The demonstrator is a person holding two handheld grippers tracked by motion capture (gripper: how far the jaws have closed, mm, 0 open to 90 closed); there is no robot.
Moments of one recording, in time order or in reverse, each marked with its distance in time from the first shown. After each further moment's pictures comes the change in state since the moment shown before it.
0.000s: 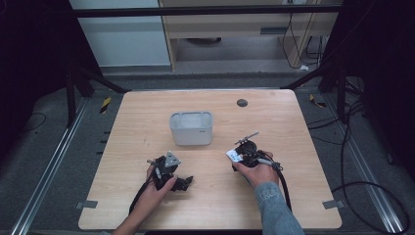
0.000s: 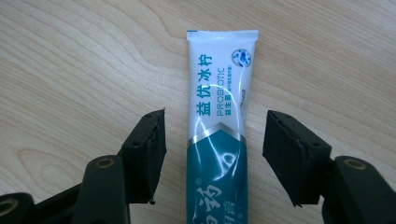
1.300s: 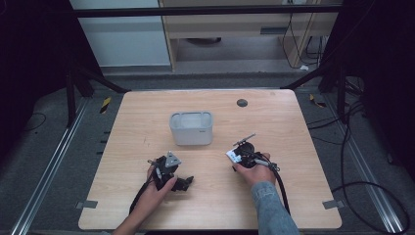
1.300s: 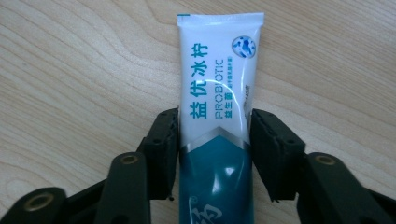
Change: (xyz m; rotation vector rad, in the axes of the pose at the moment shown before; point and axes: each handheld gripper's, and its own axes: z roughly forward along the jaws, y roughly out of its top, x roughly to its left) left arm -0.001 0.000 0.000 0.003 -0.003 0.005; right arm 0.000 -0.001 0.019 0.036 -0.016 0.014
